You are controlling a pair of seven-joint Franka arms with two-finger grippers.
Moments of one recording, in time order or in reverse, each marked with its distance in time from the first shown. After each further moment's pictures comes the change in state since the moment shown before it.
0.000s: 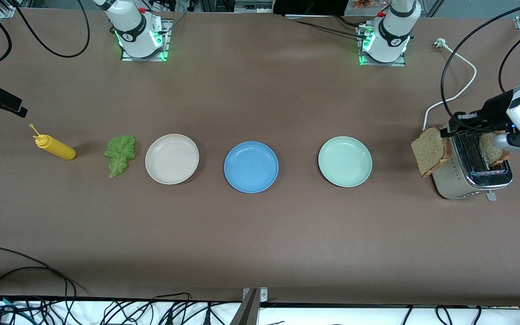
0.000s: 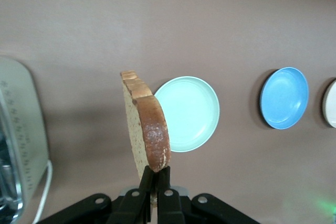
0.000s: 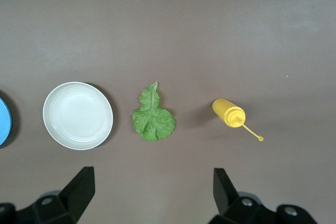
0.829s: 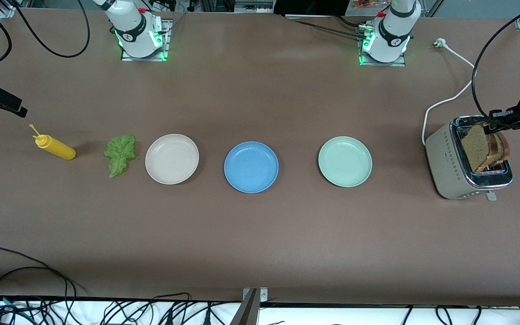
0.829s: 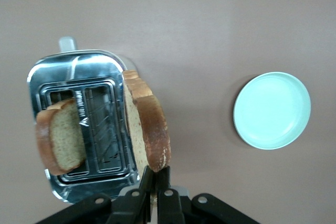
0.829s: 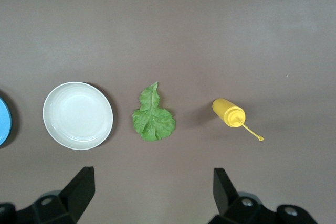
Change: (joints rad) left arm 0.027 -0.026 0.048 0.010 0.295 0.005 0.013; right arm 0.000 0.000 0.000 0.000 0.000 0.000 0.000
